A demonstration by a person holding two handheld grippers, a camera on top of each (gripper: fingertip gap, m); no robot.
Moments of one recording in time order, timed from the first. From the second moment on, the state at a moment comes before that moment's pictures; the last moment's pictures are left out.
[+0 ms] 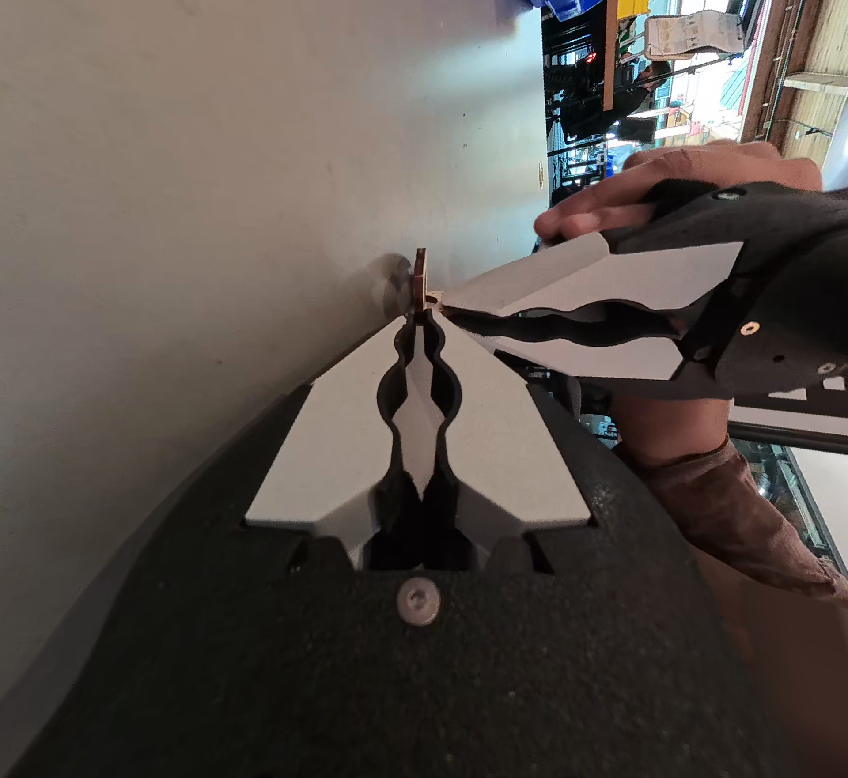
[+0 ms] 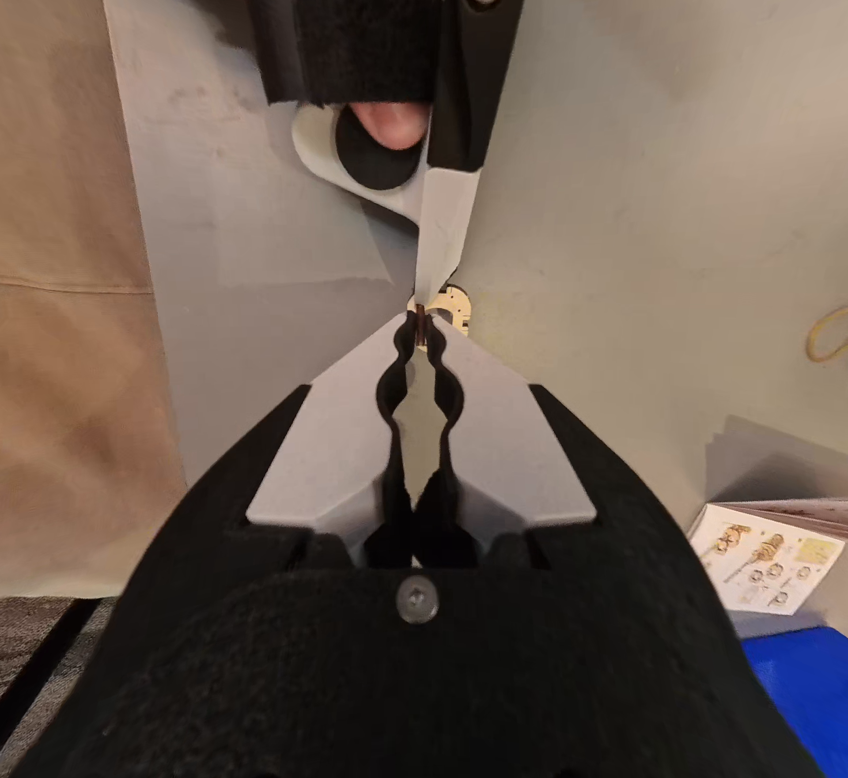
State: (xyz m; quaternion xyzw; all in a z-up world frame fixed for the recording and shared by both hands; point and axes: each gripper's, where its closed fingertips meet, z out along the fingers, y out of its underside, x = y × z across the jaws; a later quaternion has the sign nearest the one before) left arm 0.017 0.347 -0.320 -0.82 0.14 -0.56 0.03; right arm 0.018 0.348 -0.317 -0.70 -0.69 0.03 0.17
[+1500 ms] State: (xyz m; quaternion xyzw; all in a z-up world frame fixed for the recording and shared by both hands) left arm 0.018 0.352 -0.321 -0.82 0.15 -0.55 0.04; right arm 0.032 0.355 -0.316 -0.68 -0.72 -0.02 0.13
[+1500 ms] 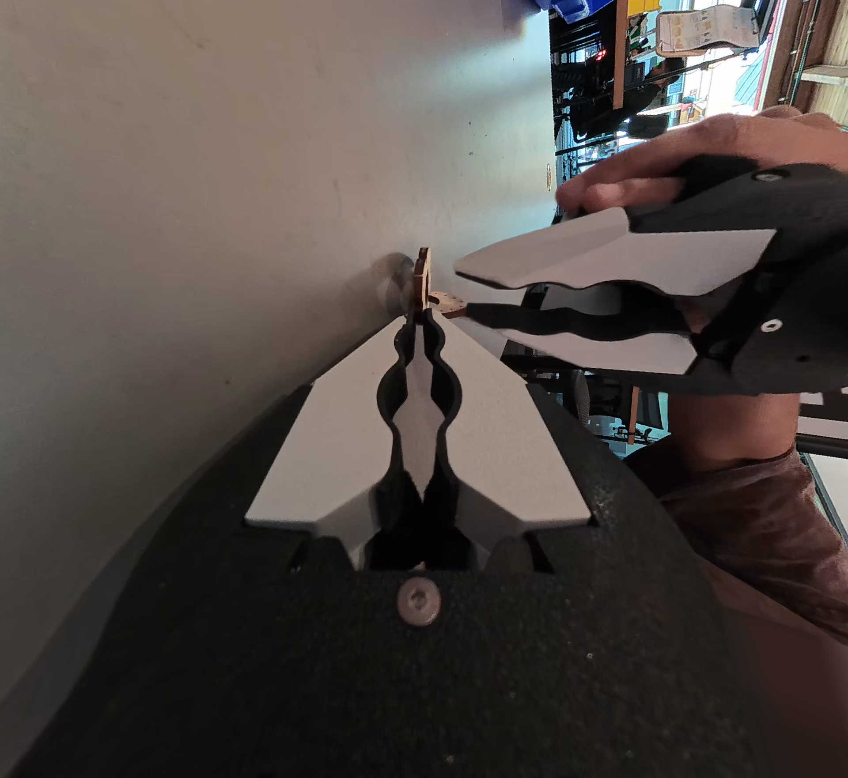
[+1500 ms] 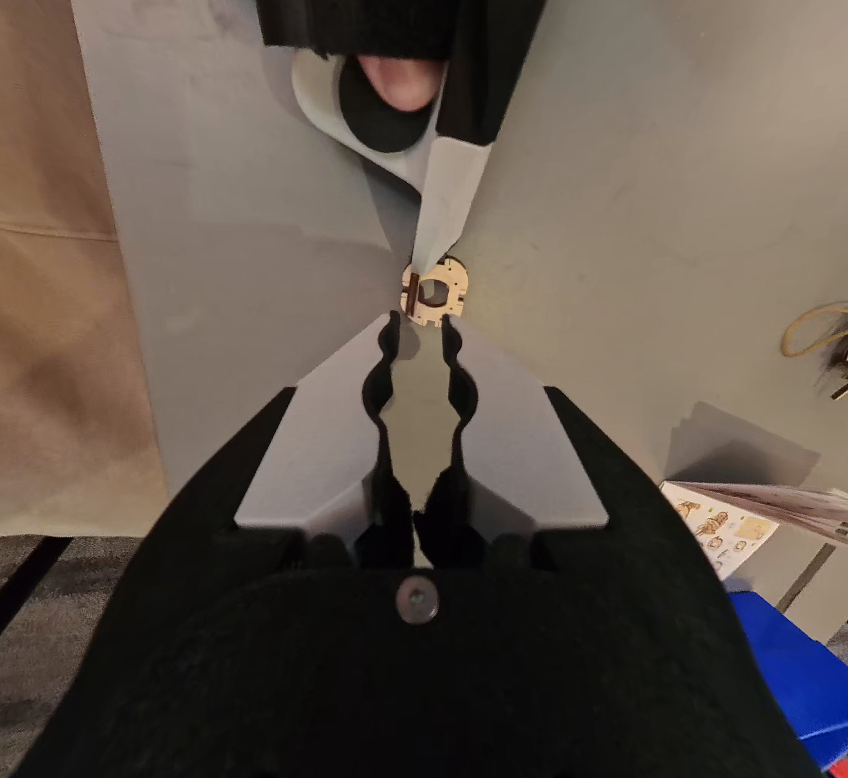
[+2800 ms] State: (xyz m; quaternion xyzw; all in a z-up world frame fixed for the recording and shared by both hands) left arm 0.017 0.357 -0.322 -0.83 0.16 -0.54 0.05; right arm 0.036 0.356 -0.322 -0.72 -0.69 0.04 0.06
